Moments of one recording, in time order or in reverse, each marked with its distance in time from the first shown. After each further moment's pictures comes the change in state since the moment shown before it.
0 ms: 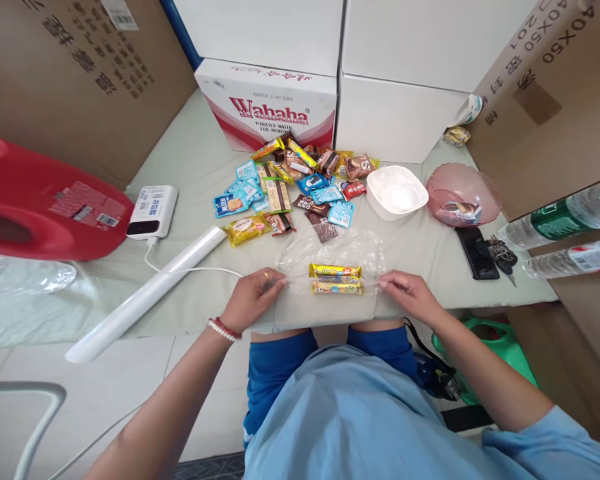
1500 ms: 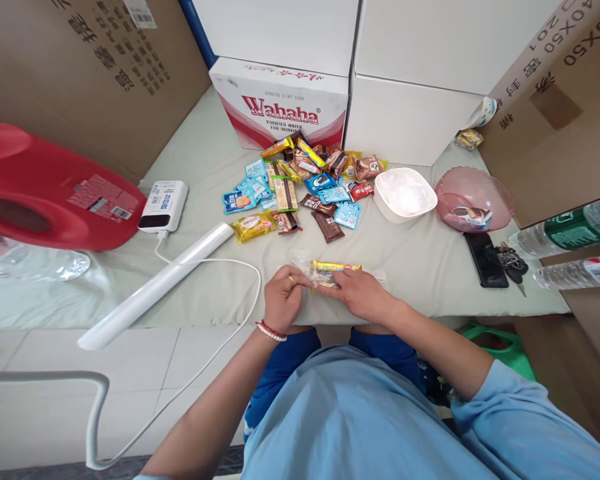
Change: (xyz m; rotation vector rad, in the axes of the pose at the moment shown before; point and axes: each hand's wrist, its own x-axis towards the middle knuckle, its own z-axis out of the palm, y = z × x) left_hand 0.002 0.022 0.062 -0.191 0.412 0.072; right_hand 0.057 -0.052 0.068 -0.921 -0.433 -0.464
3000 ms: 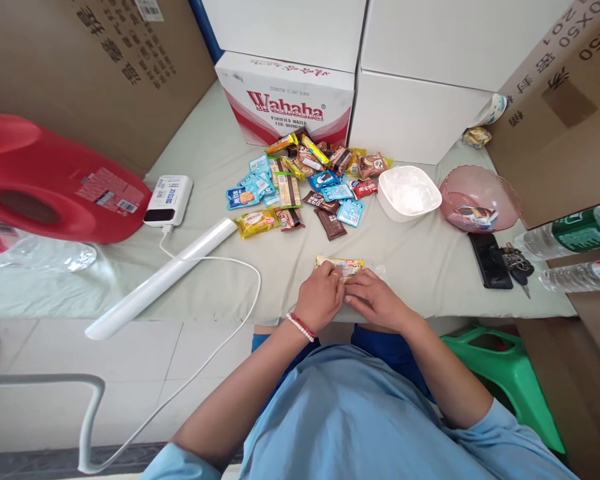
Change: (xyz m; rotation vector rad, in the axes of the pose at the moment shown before) left_hand 0.007 0.060 0.048 0.450 -0.413 0.025; right_hand -0.036 0.006 0.016 0.671 0.310 0.036
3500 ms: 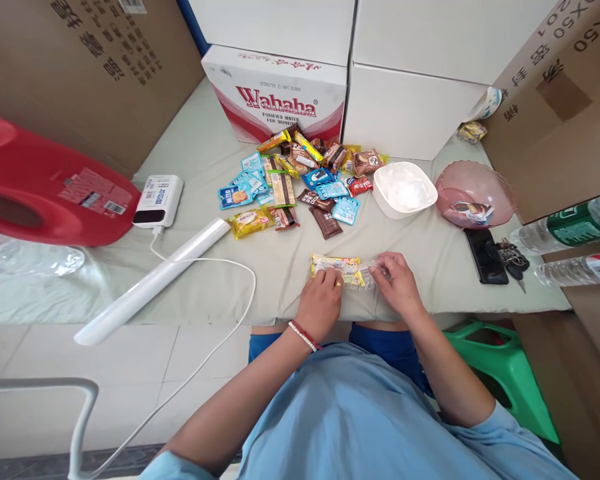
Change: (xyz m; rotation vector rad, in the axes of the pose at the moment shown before) left_hand -0.014 0.006 0.016 0.319 0.002 0.165; right_hand -0.014 0.026 -0.007 -0.113 0.456 0.511
